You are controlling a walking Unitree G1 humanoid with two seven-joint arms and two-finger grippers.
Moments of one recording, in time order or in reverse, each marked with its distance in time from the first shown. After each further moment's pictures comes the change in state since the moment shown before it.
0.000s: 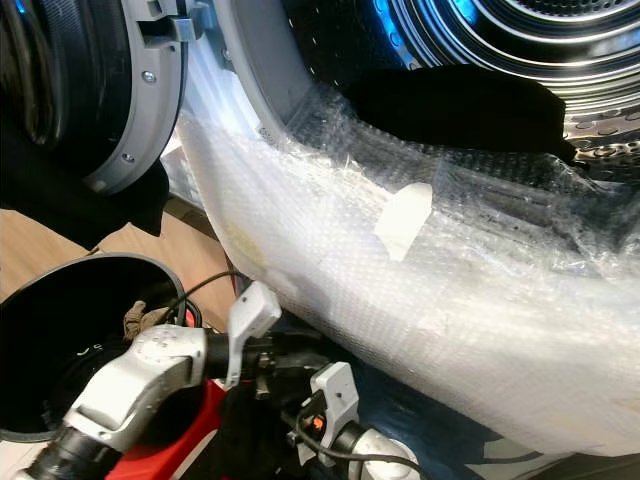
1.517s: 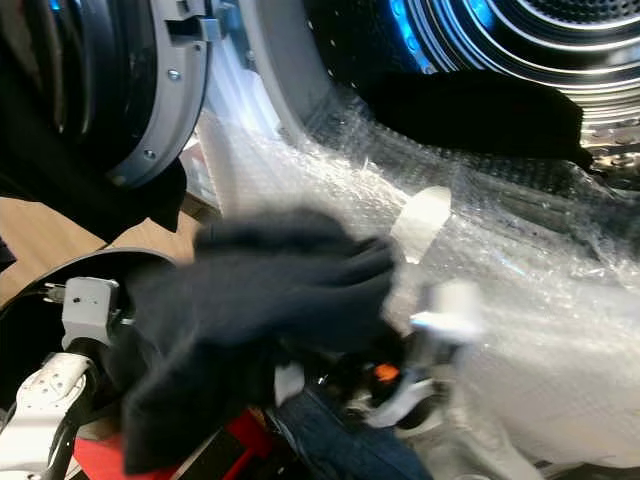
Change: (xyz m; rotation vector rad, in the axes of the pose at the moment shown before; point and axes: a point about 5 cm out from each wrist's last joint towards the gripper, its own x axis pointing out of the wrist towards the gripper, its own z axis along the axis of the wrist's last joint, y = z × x) left arm -0.124 0.054 -0.064 0.038 -0.035 1.282; right arm -0.090 0.078 0.190 -0.141 -0.730 0.614
